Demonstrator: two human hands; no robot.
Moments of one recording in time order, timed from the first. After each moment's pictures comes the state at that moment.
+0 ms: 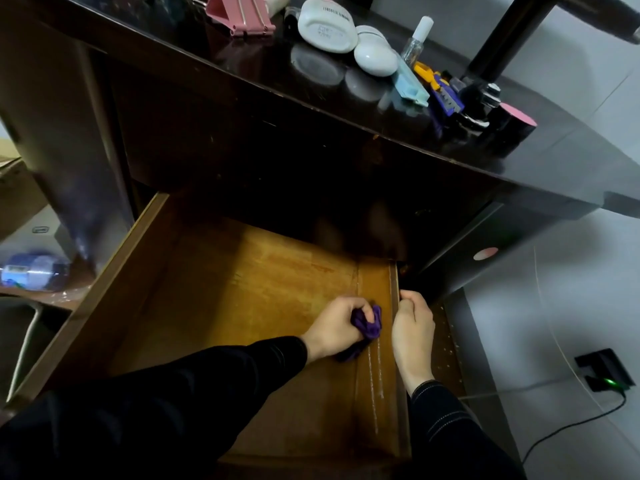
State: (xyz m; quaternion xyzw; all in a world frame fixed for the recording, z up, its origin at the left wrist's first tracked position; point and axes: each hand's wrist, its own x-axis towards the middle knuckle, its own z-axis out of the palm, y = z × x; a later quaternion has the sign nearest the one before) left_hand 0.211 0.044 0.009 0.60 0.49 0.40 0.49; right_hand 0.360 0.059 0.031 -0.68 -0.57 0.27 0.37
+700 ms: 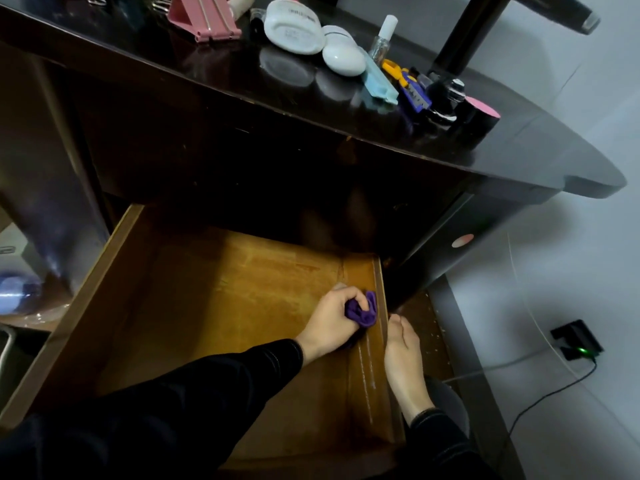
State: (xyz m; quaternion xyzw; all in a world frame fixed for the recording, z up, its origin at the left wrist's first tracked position) left_hand 0.220 0.044 0.017 0.59 0.49 0.45 0.46; right_hand 0.370 0.015 0.026 -0.70 -0.50 0.36 0.35
